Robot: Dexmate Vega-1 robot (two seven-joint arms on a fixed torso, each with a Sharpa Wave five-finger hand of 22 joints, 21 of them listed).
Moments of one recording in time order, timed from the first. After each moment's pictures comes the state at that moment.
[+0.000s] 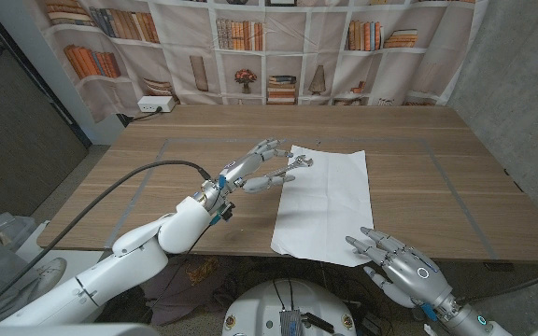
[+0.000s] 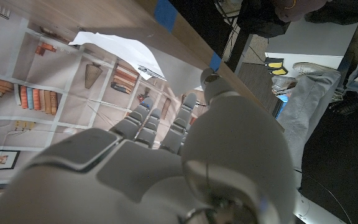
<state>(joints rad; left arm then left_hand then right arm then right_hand) 1.21 0.85 0.42 -2.06 0.33 -0.15 0.23 0.74 0.04 0.06 0.05 0.21 0.33 -0.20 0.36 0.24 0.01 -0.18 0.23 0.23 -0.17 -0.03 0.20 0.20 -0.10 0.06 0.22 0.20 -1.99 -1.08 -0.14 -2.00 -1.03 -0.02 -0.84 1.19 0.12 0.34 -0.14 0.29 0.04 -0.10 0.22 0.19 0.47 -0.21 0.34 0.25 0.10 -0.04 0.20 0.18 0.16 -0.04 0.21 0.18</state>
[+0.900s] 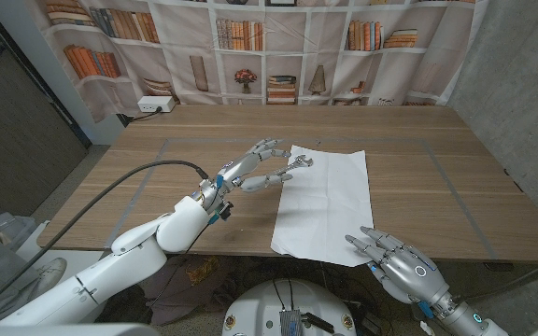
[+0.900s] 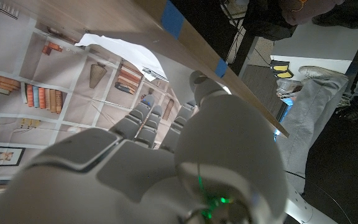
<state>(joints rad) 1.19 0.84 0.42 -2.02 0.31 -0.18 0.22 0.72 0.04 0.05 0.06 0.21 0.33 -0.19 0.36 0.24 0.01 -0.18 0.23 0.23 -0.17 -0.03 0.20 0.20 -0.10 0.06 0.22 0.20 -1.91 -1.17 -0.27 -2.00 -0.95 -0.13 -0.90 1.28 0.17 0.35 -0.15 0.30 0.09 -0.11 0.23 0.19 0.54 -0.21 0.40 0.29 0.17 -0.04 0.21 0.20 0.21 -0.04 0.22 0.18</state>
